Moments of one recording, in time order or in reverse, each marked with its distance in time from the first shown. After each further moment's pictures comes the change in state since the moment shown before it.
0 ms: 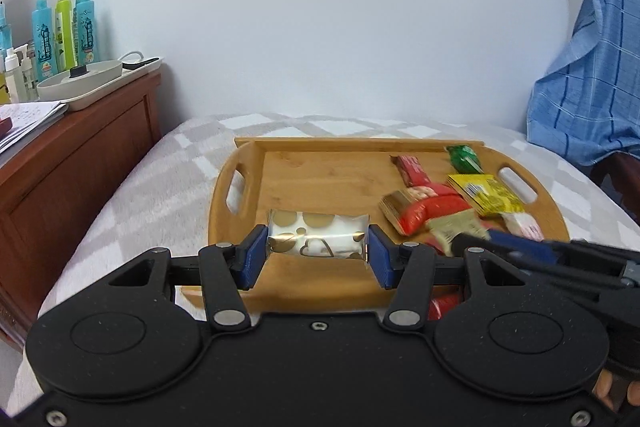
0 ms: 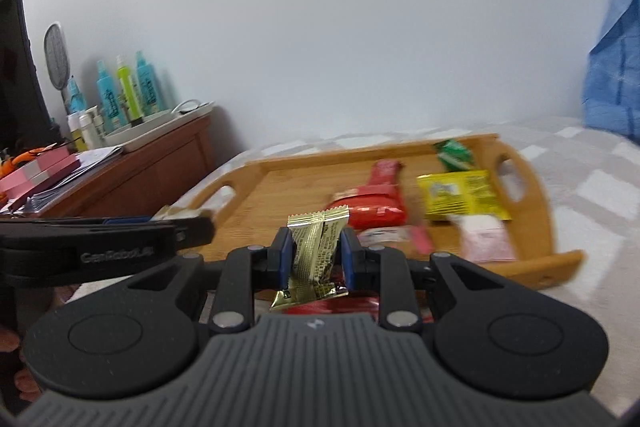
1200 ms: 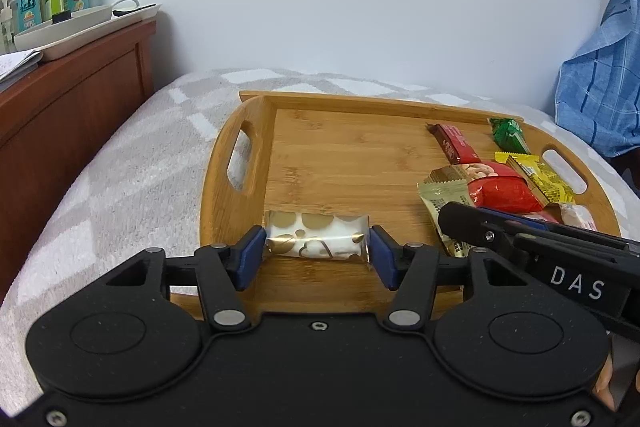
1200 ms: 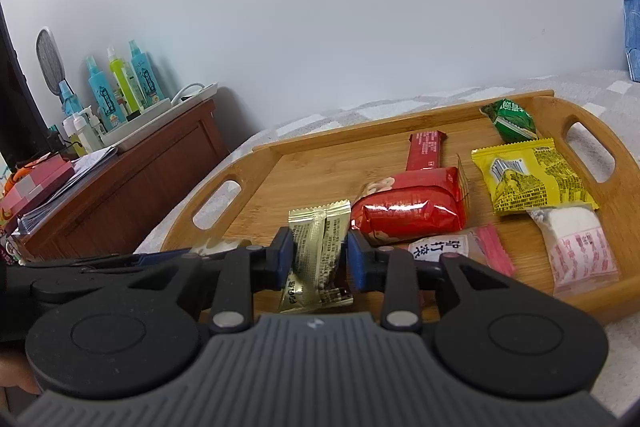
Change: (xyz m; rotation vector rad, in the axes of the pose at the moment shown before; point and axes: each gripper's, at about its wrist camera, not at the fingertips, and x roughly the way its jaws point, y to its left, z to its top) left arm 0.071 0.022 -0.007 -0.042 0.116 -0.004; right arm 0.077 -0.011 0.005 0.087 0.074 0.073
